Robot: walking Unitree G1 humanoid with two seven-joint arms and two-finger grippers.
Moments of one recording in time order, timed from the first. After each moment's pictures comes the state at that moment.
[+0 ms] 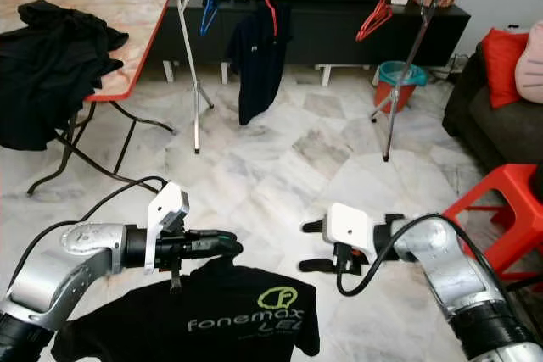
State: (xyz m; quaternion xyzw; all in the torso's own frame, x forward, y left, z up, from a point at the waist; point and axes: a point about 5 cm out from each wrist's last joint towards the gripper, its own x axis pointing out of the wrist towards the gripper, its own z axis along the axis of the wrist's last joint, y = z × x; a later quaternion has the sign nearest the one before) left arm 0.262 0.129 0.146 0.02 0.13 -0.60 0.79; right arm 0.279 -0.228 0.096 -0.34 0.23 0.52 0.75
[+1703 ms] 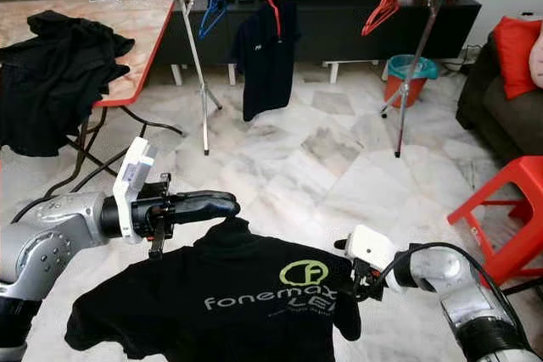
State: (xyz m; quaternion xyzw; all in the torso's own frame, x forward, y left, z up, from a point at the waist) left arm 0.266 0.131 0.195 -0.08 0.05 -0.66 0.75; right arm 0.273 -0.243 0.061 -0.26 0.25 0.48 0.80
